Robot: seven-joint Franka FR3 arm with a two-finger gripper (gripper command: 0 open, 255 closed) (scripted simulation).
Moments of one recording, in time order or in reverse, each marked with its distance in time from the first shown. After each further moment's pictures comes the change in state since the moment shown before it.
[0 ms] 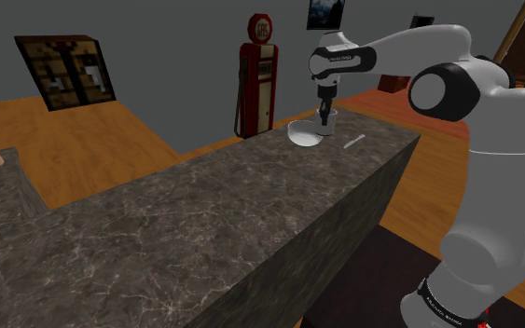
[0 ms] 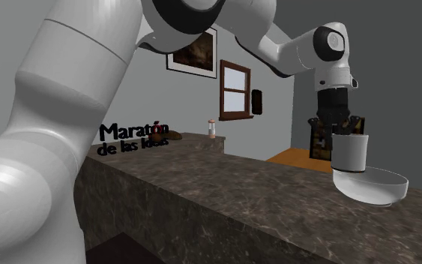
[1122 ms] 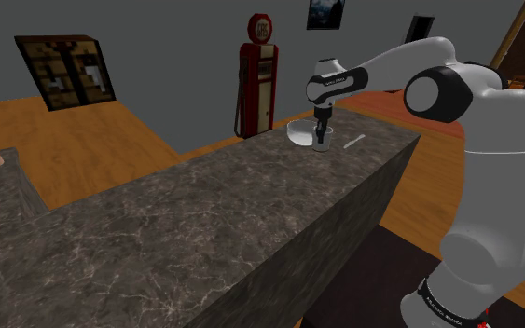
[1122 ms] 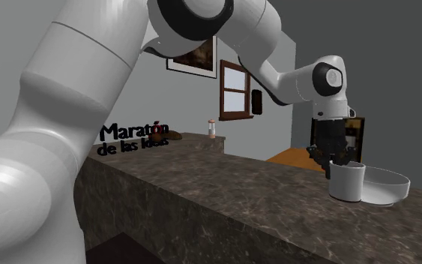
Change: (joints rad) arm -0.003 0.039 -0.002 -0.167 -0.008 0.206 0.023
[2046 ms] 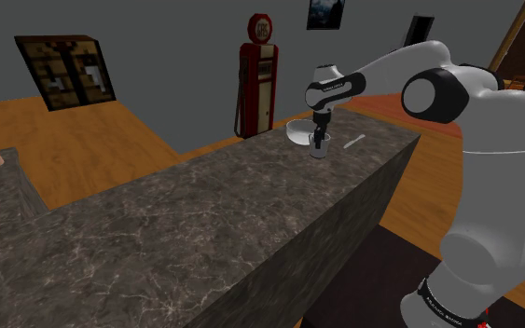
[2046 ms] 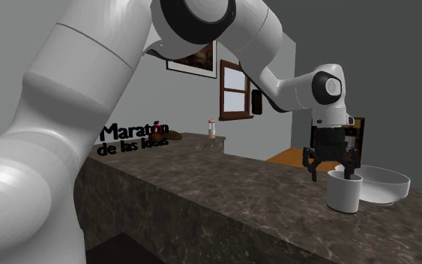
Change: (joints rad) arm 0.001 0.019 0.000 -0.027 -0.003 0.045 0.008
